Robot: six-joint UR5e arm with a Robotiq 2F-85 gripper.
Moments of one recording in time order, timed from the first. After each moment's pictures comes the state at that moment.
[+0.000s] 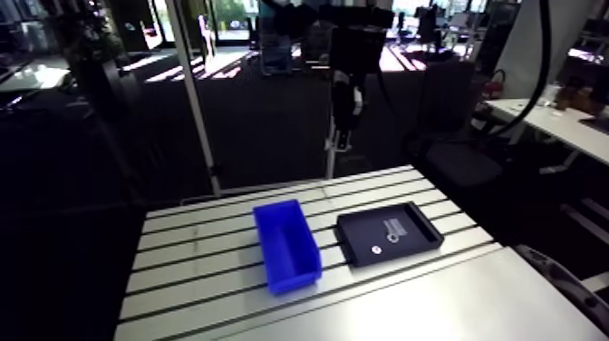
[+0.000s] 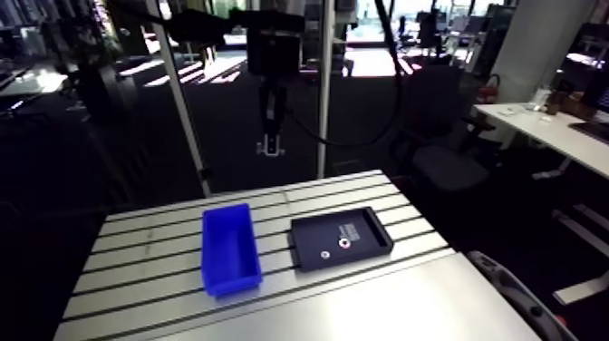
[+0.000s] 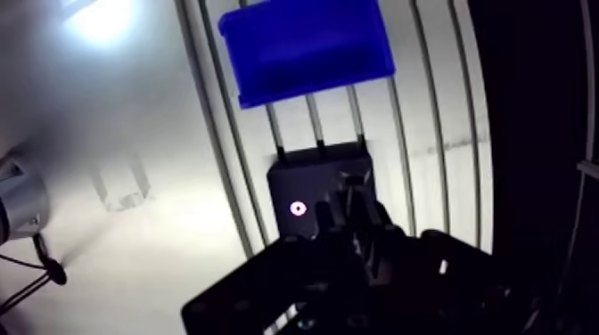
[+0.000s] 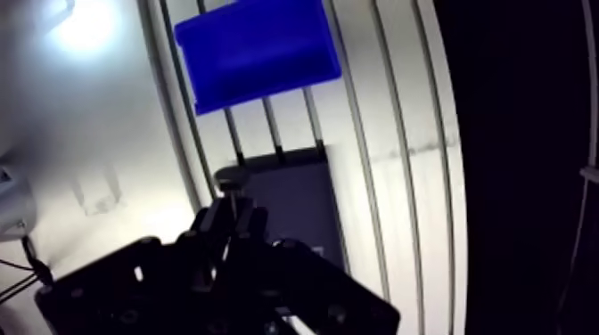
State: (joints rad) arm -0.30 -1.41 1.61 -1.66 -1.50 -3.24
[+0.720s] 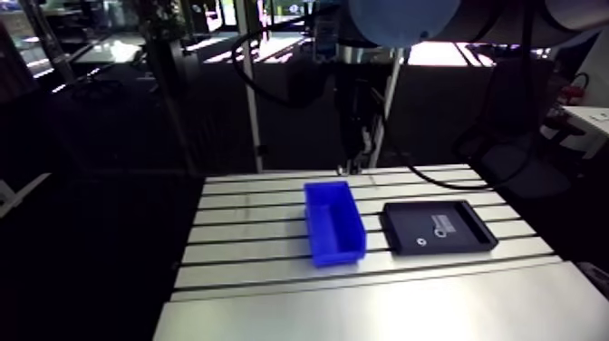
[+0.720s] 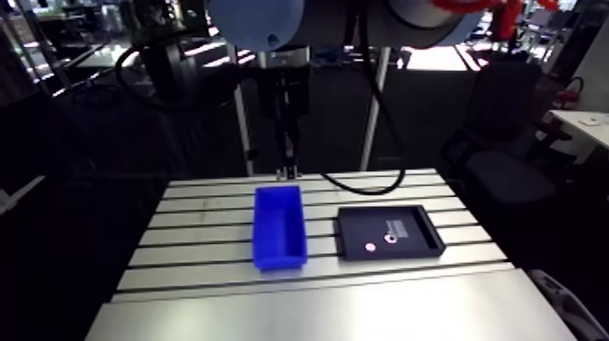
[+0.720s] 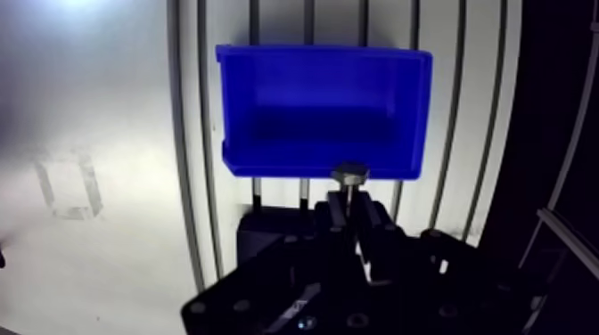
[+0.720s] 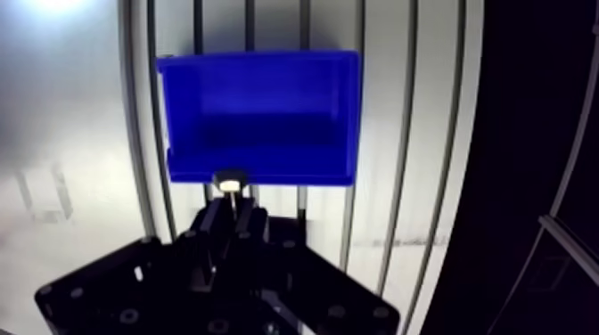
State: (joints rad) arm -0.12 -1.37 1.78 -1.95 -1.61 -3.28
